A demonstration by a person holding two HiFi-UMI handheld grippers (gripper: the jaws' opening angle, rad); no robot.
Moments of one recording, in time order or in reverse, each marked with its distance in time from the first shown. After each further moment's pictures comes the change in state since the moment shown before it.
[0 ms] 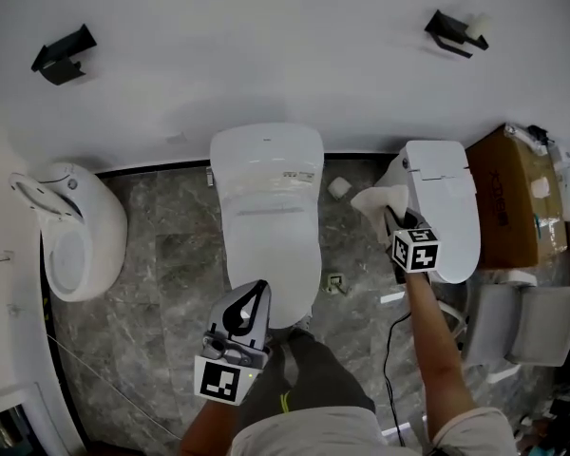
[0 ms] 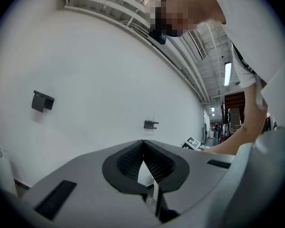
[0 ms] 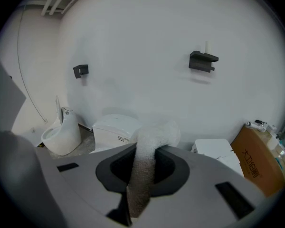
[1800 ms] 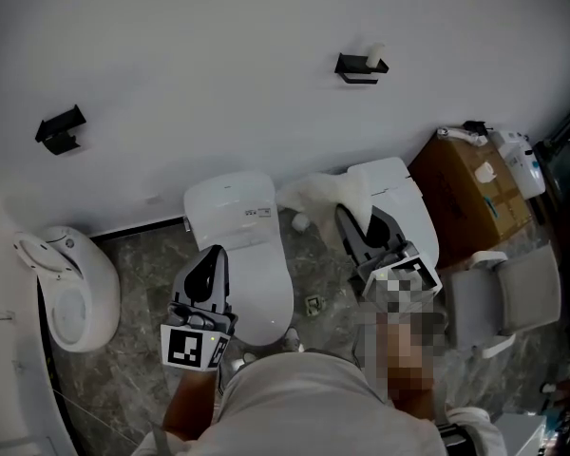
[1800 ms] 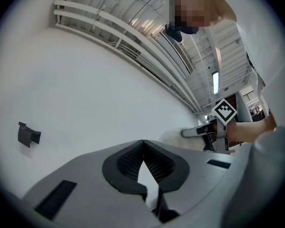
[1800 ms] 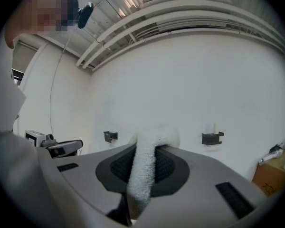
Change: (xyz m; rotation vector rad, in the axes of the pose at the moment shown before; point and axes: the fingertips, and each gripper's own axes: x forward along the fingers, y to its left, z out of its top) left arm -0.021 -0.049 0.186 0.151 -0.238 -0.085; right arm -0.346 0.129 0.219 -0.006 -0.650 0.173
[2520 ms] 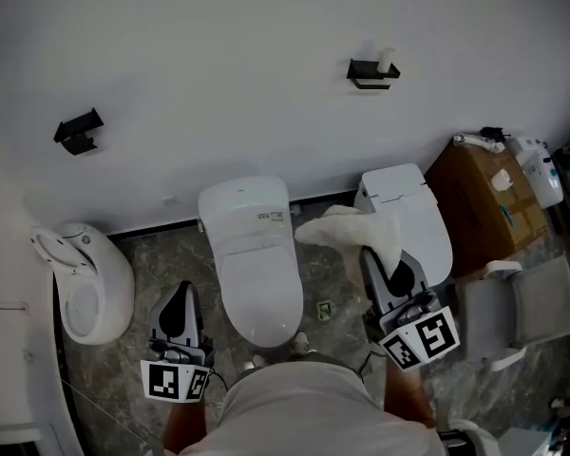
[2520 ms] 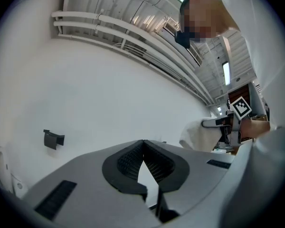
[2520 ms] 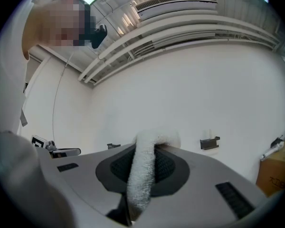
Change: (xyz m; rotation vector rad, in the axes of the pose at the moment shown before) left arm -0.069 0.003 0.021 0.024 0.080 0.176; right arm -0.085 0.008 0.019 0.053 -0.146 0.015
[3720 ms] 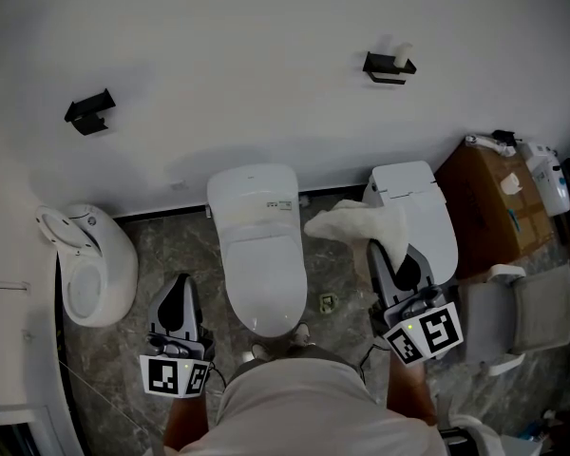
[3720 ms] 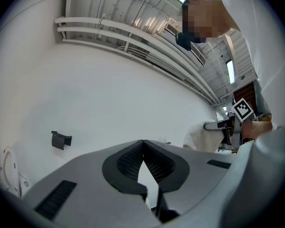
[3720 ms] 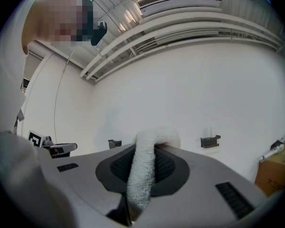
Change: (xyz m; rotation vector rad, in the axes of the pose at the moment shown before) left arm -0.025 0.009 -0.001 -0.001 -0.012 0.064; right arm -0.001 0.006 -0.013 -0.020 0.036 0.012
